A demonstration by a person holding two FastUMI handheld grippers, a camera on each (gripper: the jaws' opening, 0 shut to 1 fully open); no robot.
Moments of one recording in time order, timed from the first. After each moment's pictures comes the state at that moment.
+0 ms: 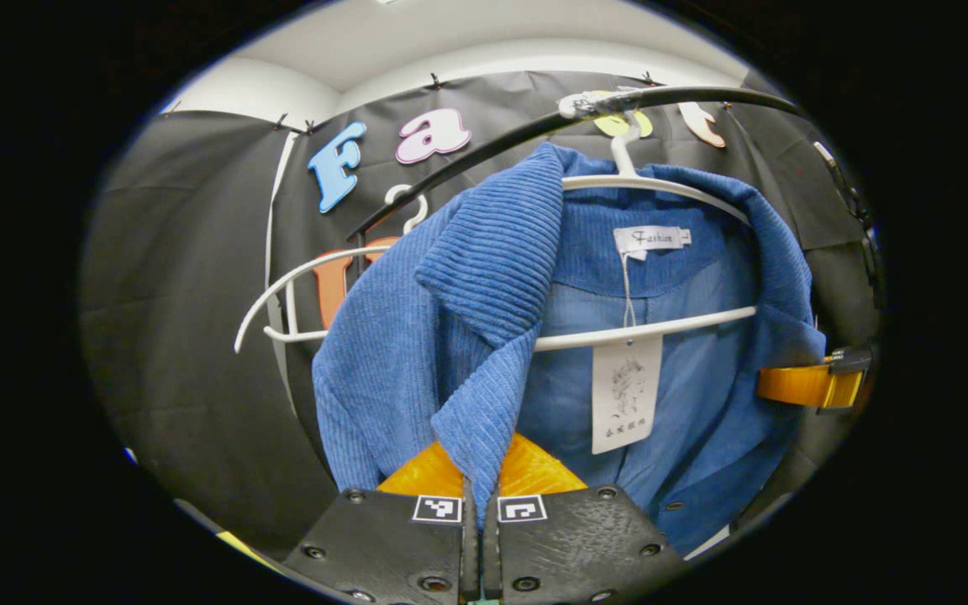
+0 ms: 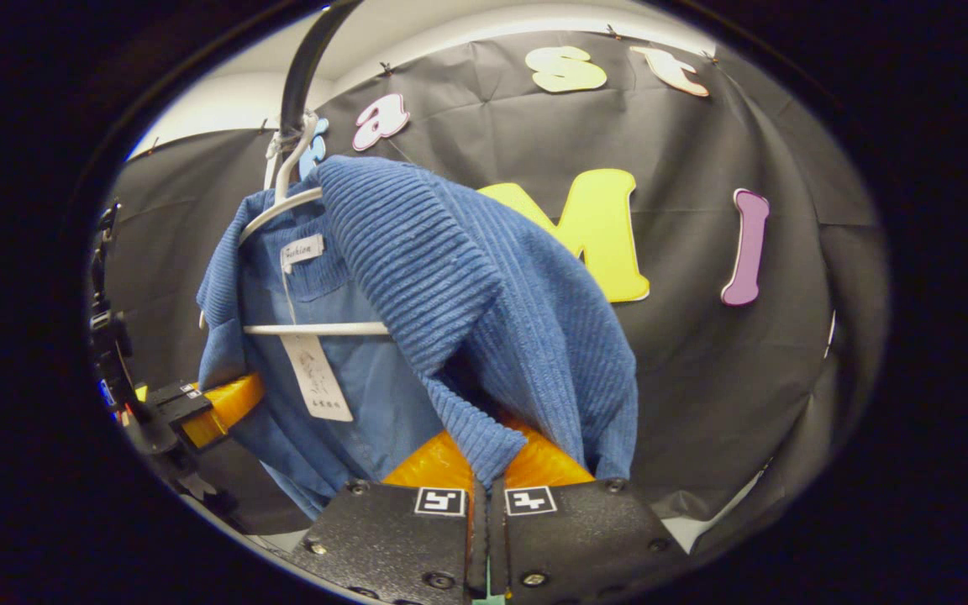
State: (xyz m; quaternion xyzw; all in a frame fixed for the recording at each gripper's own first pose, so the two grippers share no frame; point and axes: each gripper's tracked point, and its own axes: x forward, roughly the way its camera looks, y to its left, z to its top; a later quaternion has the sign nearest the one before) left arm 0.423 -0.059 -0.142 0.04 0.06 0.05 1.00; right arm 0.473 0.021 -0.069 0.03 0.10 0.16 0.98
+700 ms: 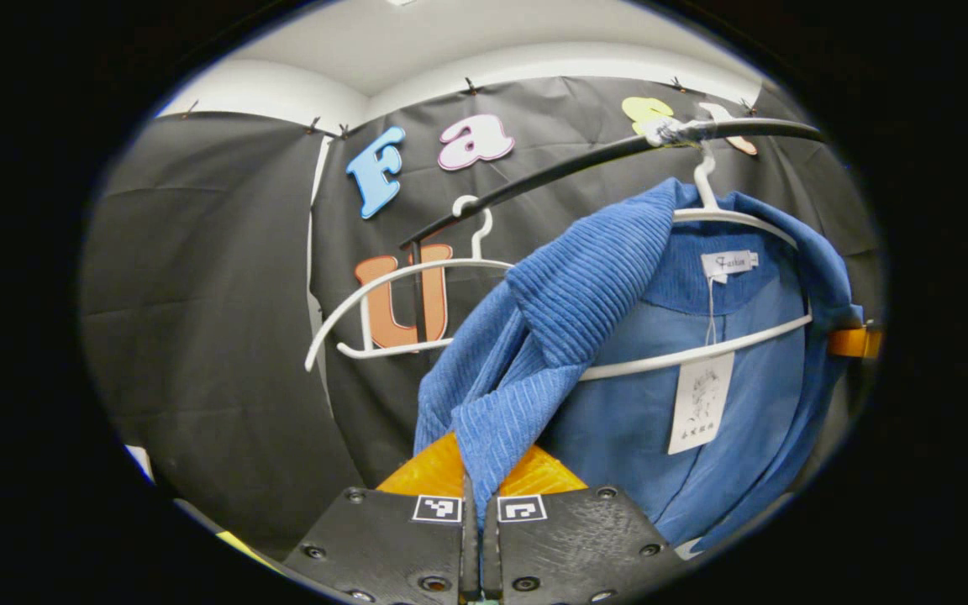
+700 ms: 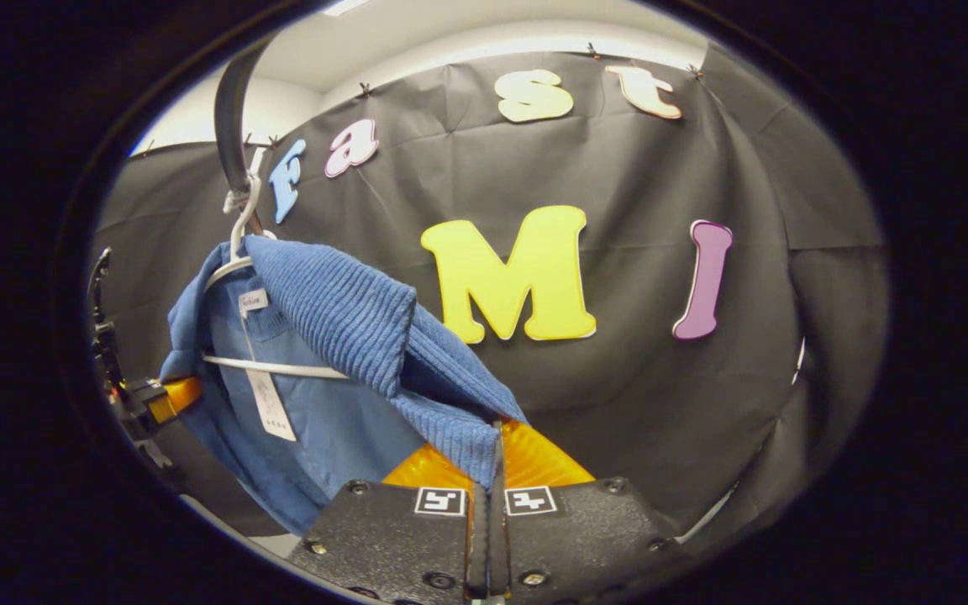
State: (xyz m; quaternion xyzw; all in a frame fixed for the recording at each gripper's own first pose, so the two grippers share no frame) left arm 0.410 0.001 -0.118 0.05 0.05 0.11 0.99; right arm 0.479 -0.051 -0.025 0.03 0.05 0.13 0.99
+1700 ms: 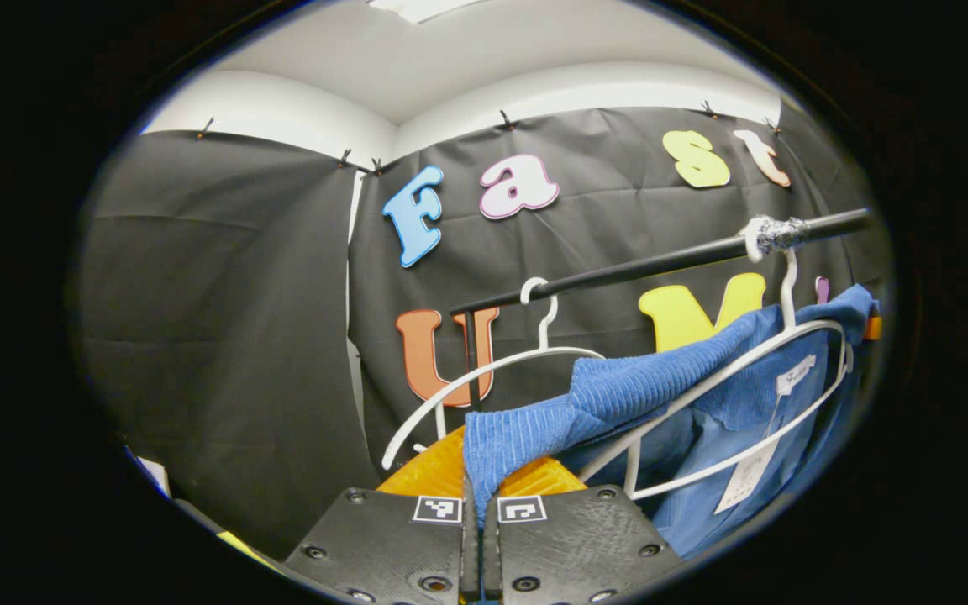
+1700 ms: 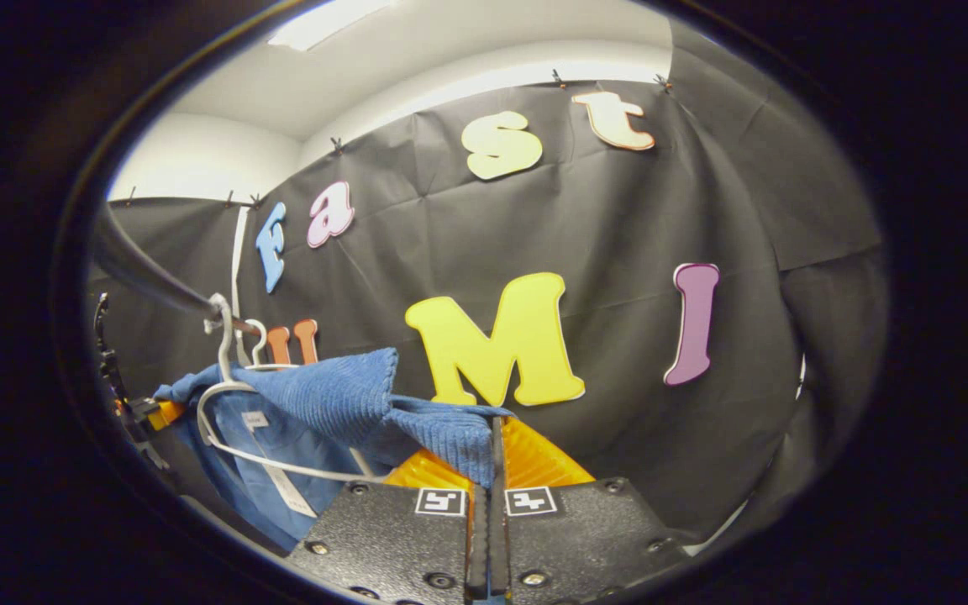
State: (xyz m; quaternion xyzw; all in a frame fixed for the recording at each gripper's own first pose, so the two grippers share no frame) left arm 0.422 0.052 -0.027 0.06 -0.01 0.15 0.99; right arm 0.500 -0.078 0.074 0.08 -0.03 0.12 0.99
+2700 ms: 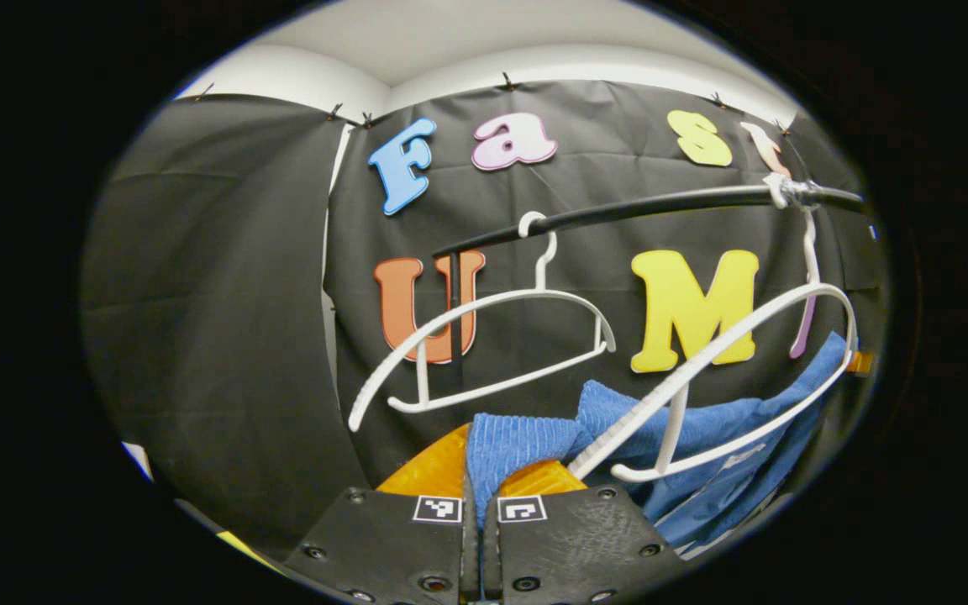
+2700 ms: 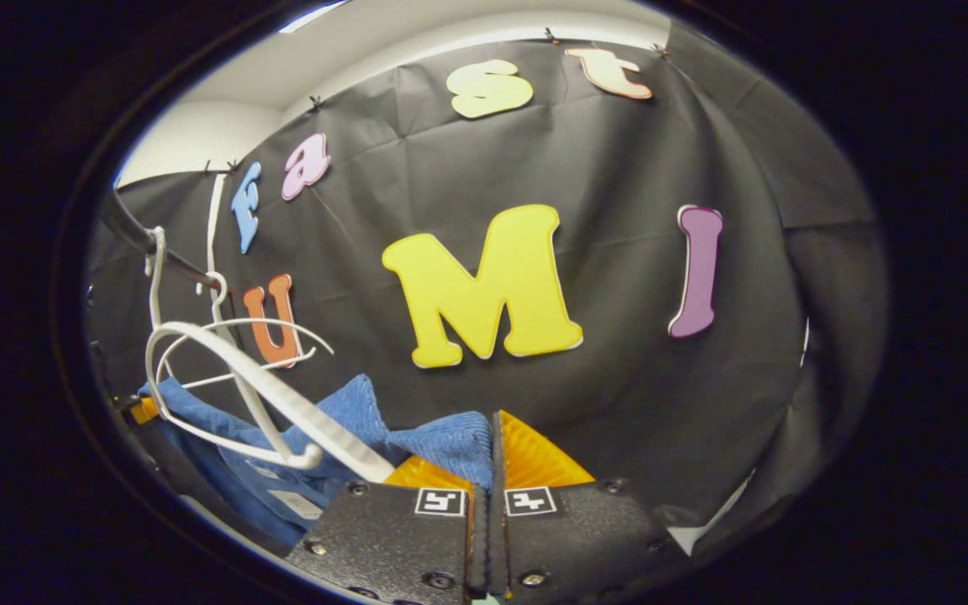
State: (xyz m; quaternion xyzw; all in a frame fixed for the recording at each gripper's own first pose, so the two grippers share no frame) left arm 0.438 0.057 -0.089 0.02 0.07 0.11 0.99; right arm 0.543 -0.066 -0.017 0.08 0.07 0.10 0.99
